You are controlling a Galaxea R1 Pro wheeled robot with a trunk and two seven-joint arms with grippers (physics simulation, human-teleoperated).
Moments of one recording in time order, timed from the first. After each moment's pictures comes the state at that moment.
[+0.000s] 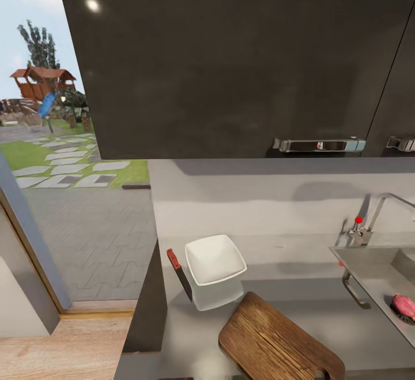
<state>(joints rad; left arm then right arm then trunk) 0.01 0.13 0.13 -0.24 0.01 0.00 0.01 0.00 -0.05 0.00 -0.03 0.00 -0.11 0.00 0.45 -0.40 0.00</state>
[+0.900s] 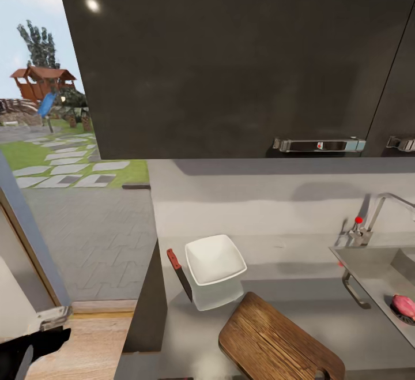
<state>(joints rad) -0.09 0.16 0.38 -1.44 0.01 0.86 0.00 0.00 -0.05 0.00 -0.03 0.00 -0.11 0.00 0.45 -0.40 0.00</state>
